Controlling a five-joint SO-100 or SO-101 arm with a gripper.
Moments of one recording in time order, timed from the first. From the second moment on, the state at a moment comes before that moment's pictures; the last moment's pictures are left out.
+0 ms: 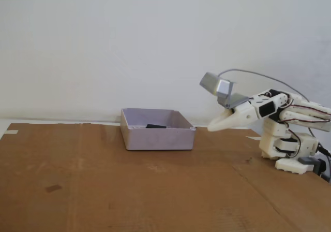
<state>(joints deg) 1.5 185.9 178.1 34.9 8.3</state>
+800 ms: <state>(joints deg) 0.0 185.9 178.1 60.7 8.3</state>
